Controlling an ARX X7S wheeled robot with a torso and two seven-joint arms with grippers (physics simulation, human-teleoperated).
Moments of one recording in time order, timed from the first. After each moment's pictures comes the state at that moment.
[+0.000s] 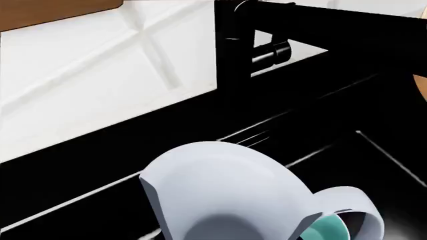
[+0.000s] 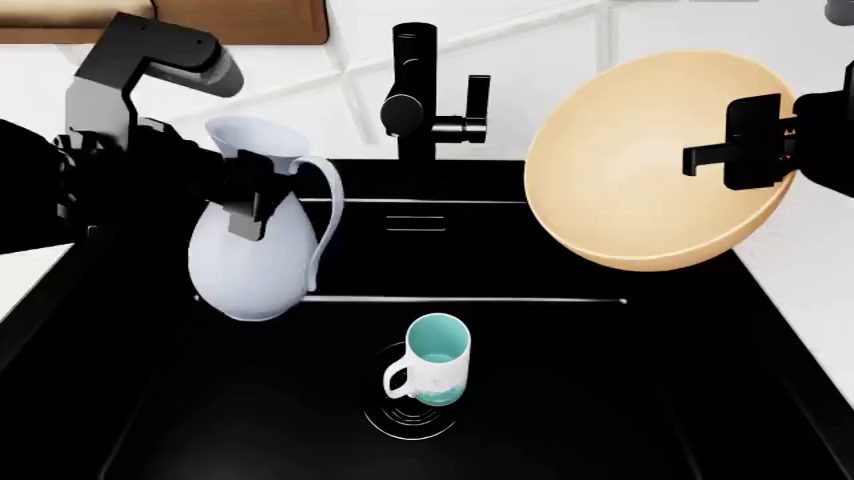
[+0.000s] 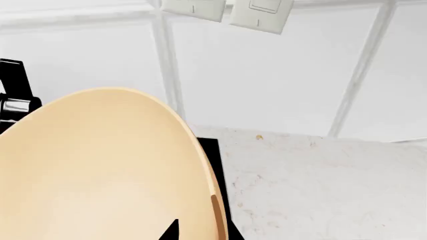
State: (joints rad) left arm -1.41 -0.68 0.43 -0.06 -1.39 -1.49 -0.25; right arm 1.47 0.76 -0.35 0.06 1.88 1.52 1.28
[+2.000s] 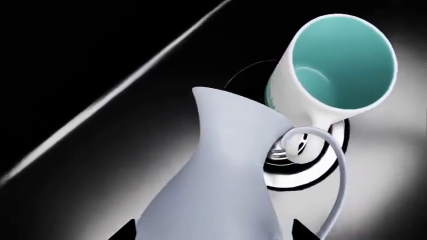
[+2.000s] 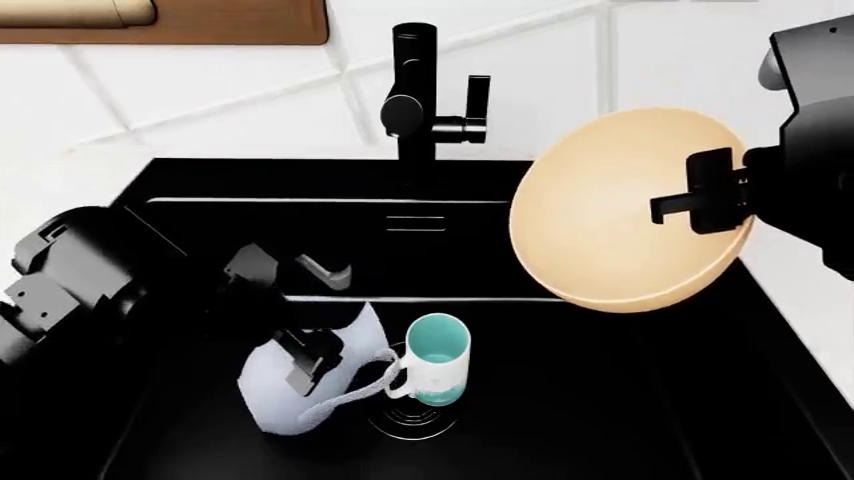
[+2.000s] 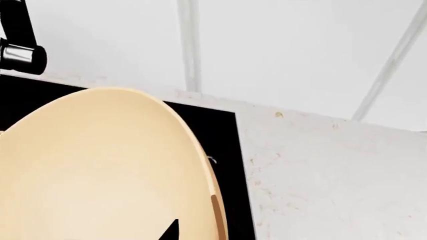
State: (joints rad) left arm -1.33 -0.57 1.11 -0.28 -0.98 -1.25 0.33; right arm 1.41 0.83 -0.54 0.00 1.82 1.39 1.13
